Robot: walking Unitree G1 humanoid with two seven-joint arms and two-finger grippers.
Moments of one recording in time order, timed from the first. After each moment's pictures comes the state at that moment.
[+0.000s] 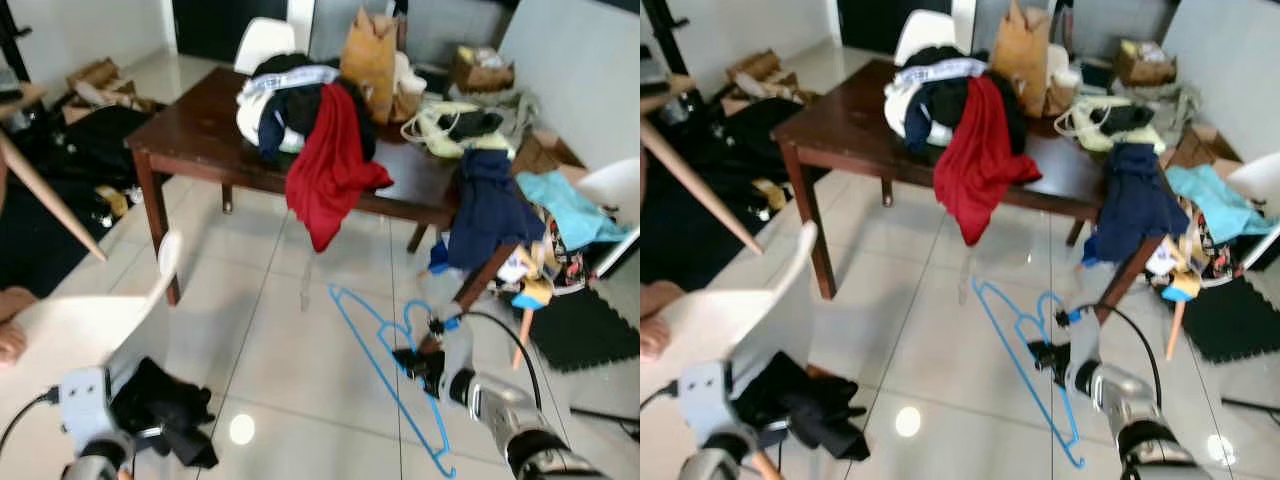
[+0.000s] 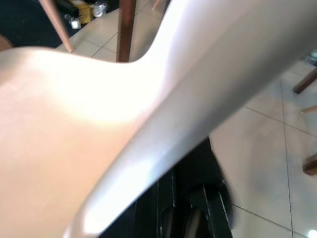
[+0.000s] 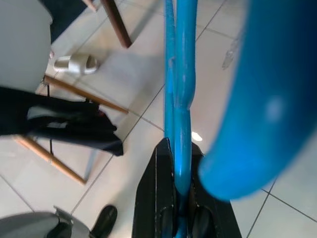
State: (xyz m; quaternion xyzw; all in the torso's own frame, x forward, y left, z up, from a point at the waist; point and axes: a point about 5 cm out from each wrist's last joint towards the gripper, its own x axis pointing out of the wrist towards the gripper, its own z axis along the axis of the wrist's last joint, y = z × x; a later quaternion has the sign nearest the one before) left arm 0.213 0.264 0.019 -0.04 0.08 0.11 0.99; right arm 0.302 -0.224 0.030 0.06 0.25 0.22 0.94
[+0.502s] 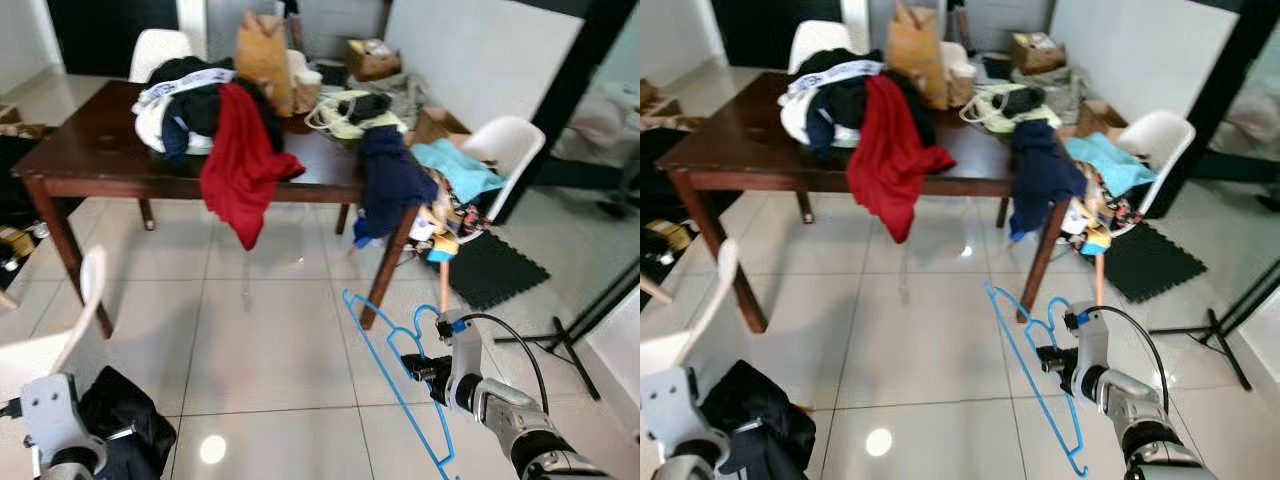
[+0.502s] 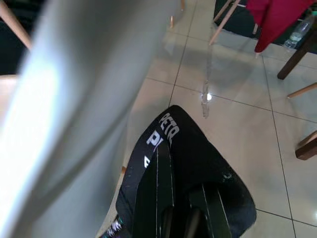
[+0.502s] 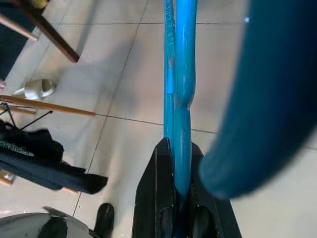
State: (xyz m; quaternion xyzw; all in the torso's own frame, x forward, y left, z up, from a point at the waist) left arm 0.205 0.287 0.023 -0.04 0.07 0.16 0.98; right arm 0.298 -0.228 0.024 0.07 0.27 0.21 0.94
